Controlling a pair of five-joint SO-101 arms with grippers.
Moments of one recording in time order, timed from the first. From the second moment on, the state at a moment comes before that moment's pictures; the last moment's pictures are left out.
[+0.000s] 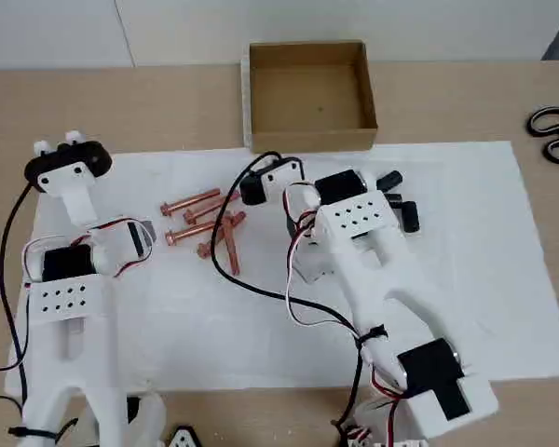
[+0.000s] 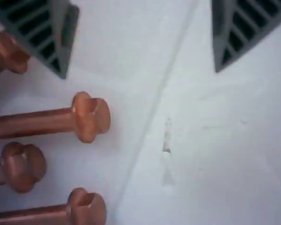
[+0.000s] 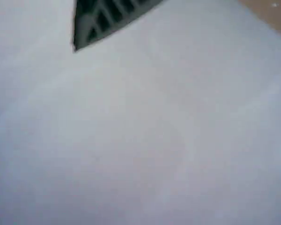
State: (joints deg) left arm -14.2 -33.0 45.0 60.9 13.8; right arm -24.1 -0.4 12.3 84.5 18.2
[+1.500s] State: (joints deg) left arm -14.2 -32.8 50.9 57.2 14.2; right arm -22.3 15.6 10.9 75.4 19.5
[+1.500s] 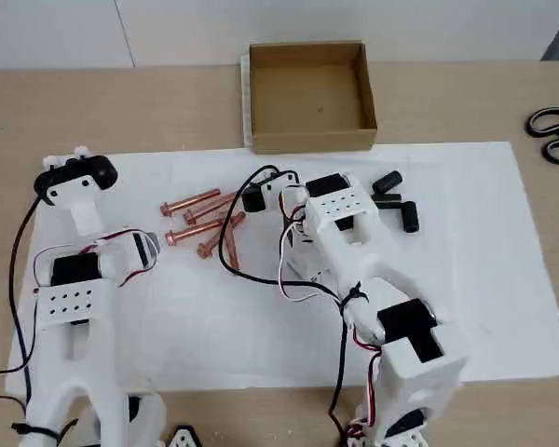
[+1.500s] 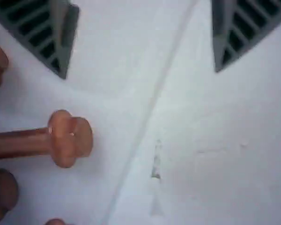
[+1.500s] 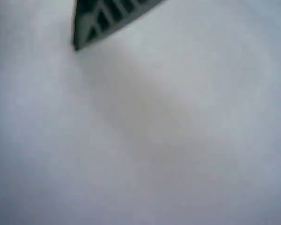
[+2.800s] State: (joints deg) left arm -5.2 -25.3 29.8 75.9 3.4; right arm -15.6 17.5 -16.3 97.1 13.9
